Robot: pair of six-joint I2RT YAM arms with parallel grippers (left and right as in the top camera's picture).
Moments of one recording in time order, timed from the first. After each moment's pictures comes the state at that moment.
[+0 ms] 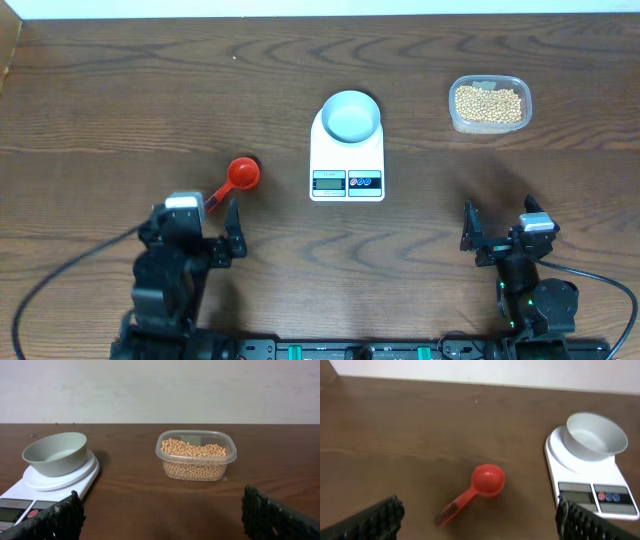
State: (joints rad) left arm -0.14 0.40 0.58 -0.63 -0.11 -0.10; right arm 0.06 0.01 0.01 -0.07 -0.05 0.04
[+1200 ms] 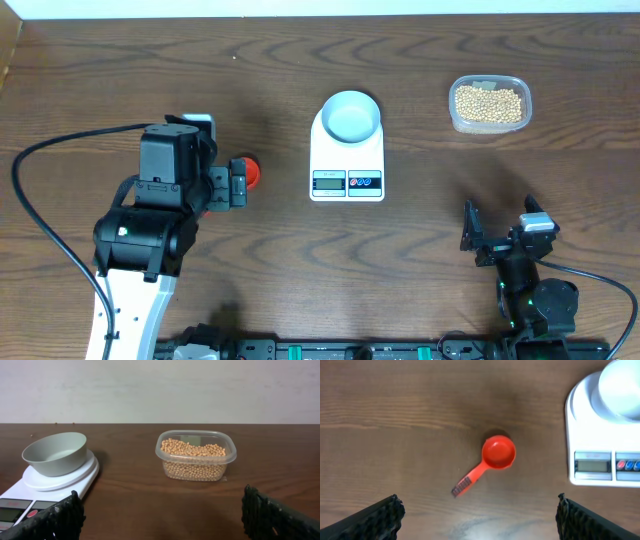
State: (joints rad) left arm -0.14 1.06 1.14 -0.99 -0.14 -0.05; right arm 0.06 0.01 0.01 -0.07 -0.05 0.04
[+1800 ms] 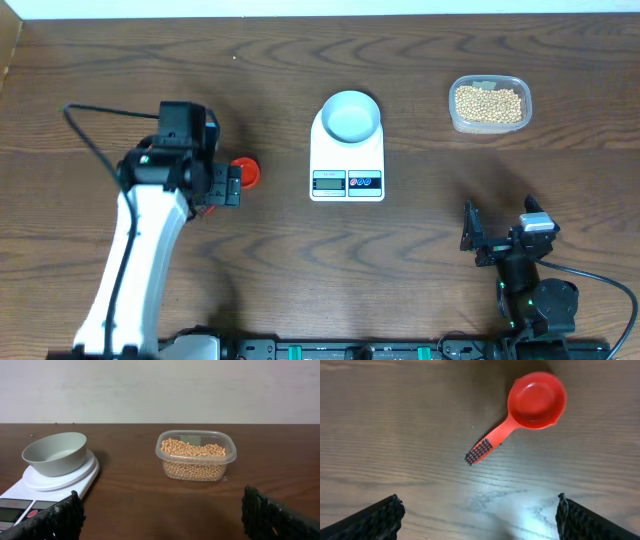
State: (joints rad) left arm -0.04 1.38 1.14 -1.05 -0.15 0.04; right arm 0.06 0.01 0.01 -0.07 -0.05 0.04
